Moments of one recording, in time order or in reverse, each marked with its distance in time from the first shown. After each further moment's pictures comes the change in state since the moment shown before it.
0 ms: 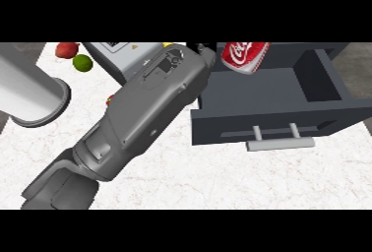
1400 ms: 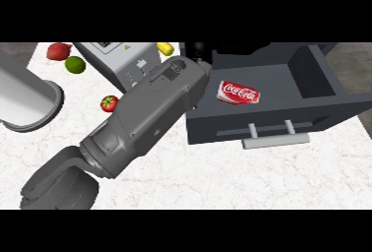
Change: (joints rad) left arm -0.022 0.000 -0.235 0.187 0.270 0.108 -0.147; right arm -0.050 -0.014 0.014 -0.018 0.004 -0.021 0.043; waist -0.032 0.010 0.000
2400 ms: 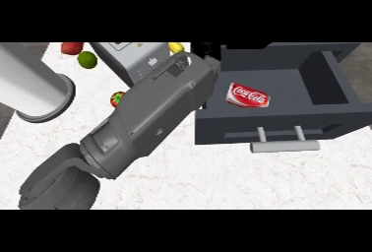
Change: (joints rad) left arm -0.030 0.000 -0.007 -0.046 0.099 0.013 -0.117; right arm -0.187 -0.054 0.146 -0.115 0.535 0.070 -0.223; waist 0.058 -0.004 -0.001
